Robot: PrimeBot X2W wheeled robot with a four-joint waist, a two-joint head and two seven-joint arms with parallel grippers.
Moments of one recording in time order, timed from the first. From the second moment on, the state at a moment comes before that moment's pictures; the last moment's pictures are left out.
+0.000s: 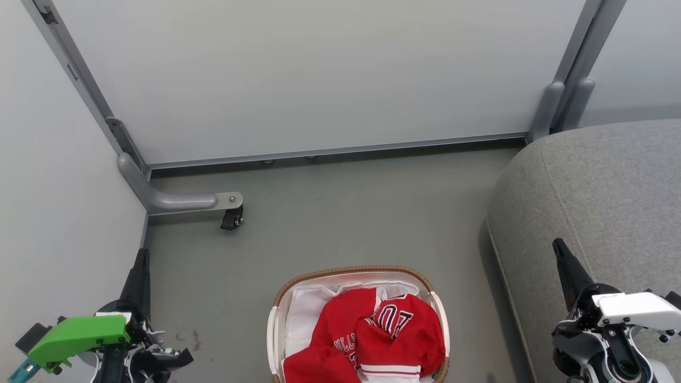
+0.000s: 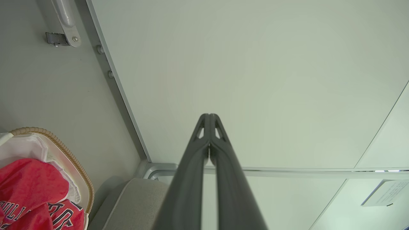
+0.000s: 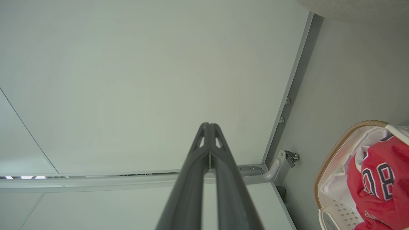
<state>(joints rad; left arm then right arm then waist) -0.10 0.05 0.11 0.24 -1.62 -0.13 0.11 -0.10 -0.05 -0.11 0.25 1.61 0.13 0.11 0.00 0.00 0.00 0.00</state>
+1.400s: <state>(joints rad) -0.05 0.04 0.07 0.29 -1.61 -0.13 0.08 -0.06 -0.03 -0.10 0.30 1.60 0.13 0.08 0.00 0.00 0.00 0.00</state>
